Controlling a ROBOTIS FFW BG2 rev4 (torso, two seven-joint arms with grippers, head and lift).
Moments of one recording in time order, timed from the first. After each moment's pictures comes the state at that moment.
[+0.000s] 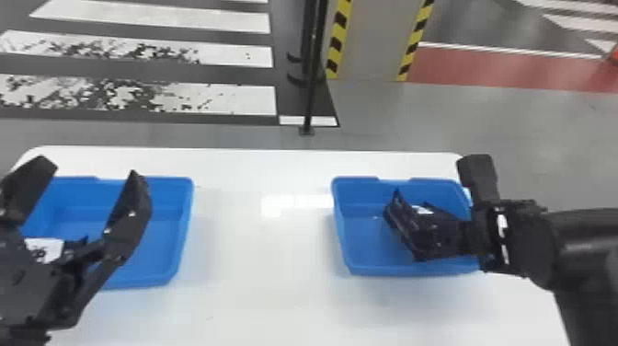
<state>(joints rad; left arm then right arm) 0.65 0.03 0.04 -2.28 0.14 -0.26 -0.25 -0.07 -0.32 -0.10 -1.98 -0.14 1.41 0.33</state>
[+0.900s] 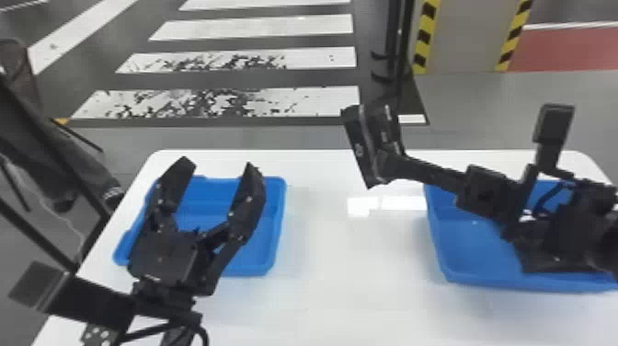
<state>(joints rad) 0.60 0.04 -0.01 -2.24 0.25 -0.23 -0.25 -0.13 -0.34 0.08 -1.79 -0.85 0.77 0.69</state>
